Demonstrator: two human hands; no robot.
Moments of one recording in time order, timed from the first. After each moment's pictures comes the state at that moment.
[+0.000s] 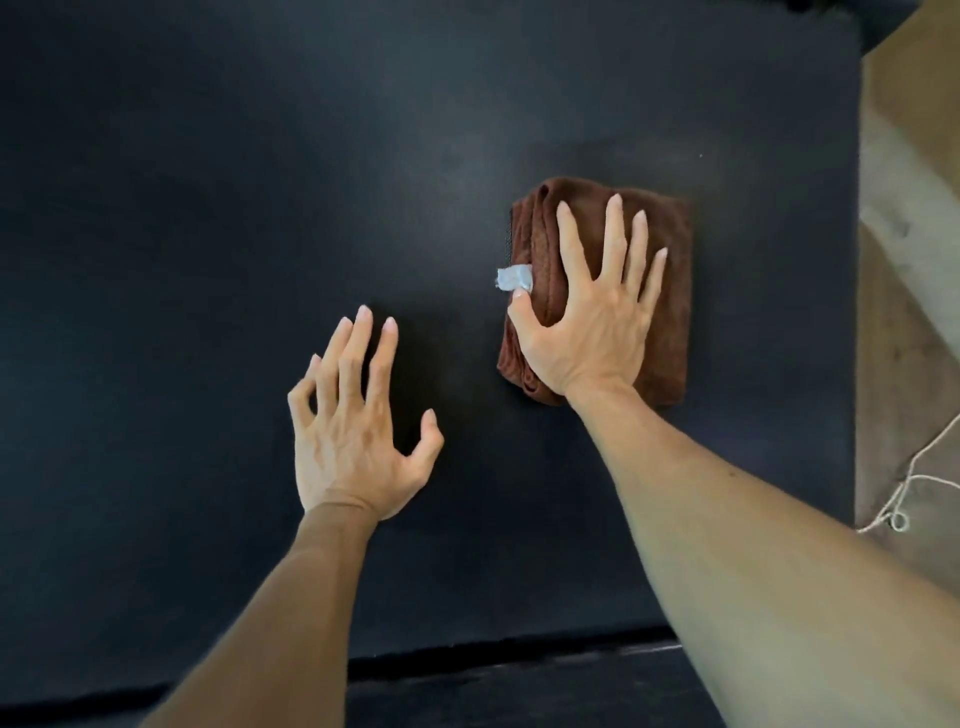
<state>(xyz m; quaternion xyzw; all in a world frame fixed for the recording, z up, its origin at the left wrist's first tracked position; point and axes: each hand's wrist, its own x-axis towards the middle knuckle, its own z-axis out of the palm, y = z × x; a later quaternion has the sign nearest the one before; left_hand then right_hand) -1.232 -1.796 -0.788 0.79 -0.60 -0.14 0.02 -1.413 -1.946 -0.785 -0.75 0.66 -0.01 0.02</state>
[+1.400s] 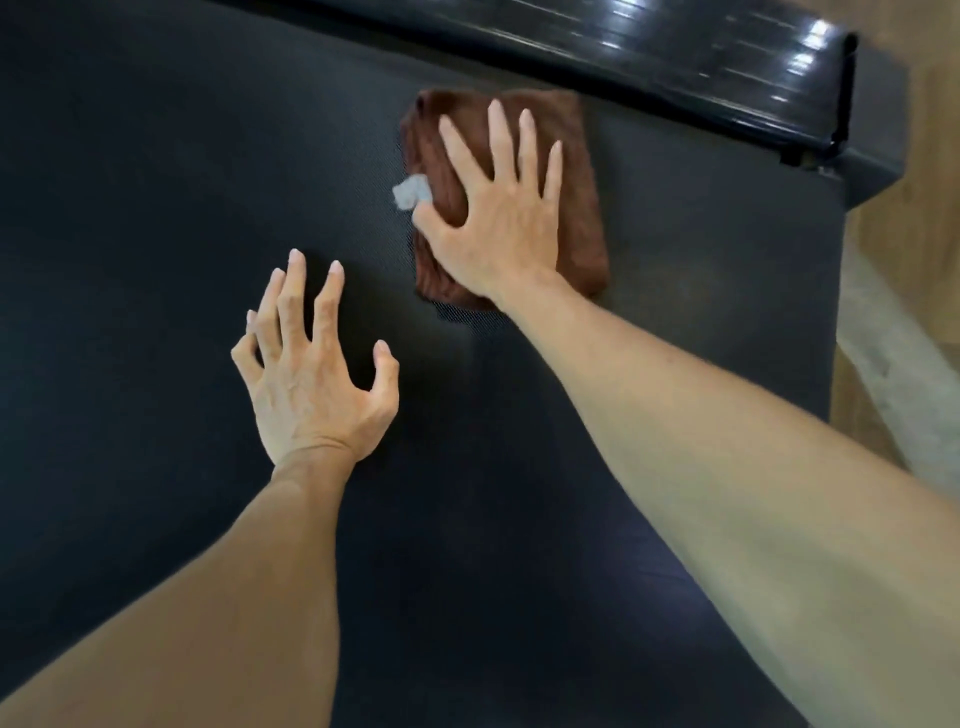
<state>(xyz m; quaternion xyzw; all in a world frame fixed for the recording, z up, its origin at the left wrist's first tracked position) -1.231 -1.891 -0.793 0.89 -0.43 -0.09 0.12 -1.316 -2.091 -0.782 -0.86 0.50 0.02 0.05</state>
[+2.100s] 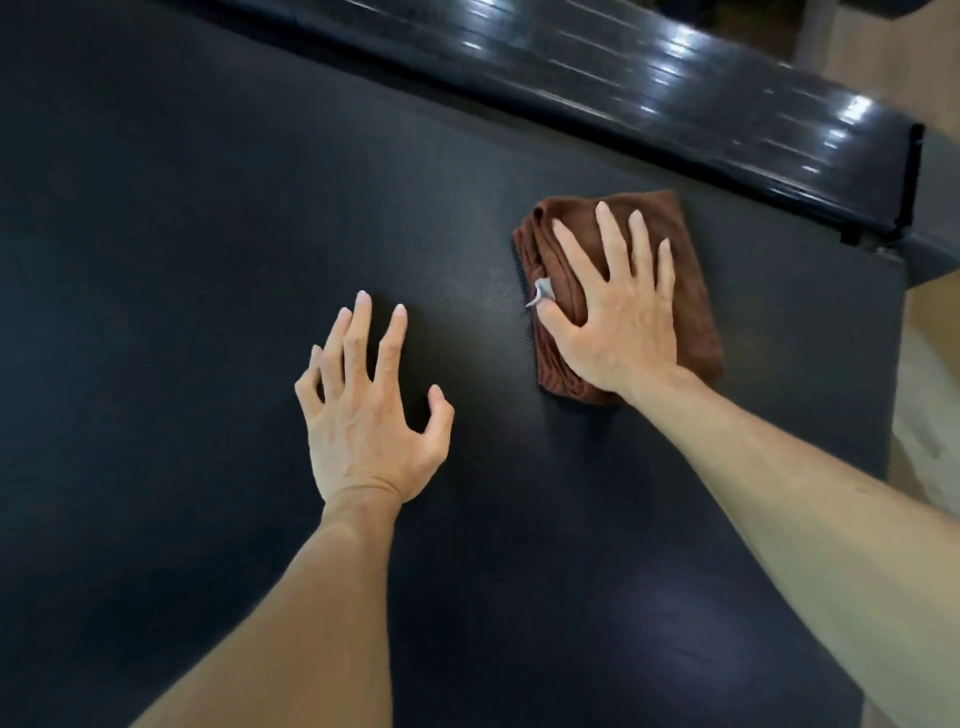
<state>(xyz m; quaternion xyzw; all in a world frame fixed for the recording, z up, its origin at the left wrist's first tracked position) -1.235 -1.891 -0.796 0.89 -0.43 -0.08 0.10 -1.386 -2.099 -0.784 -0.89 0.46 0.03 0.04</state>
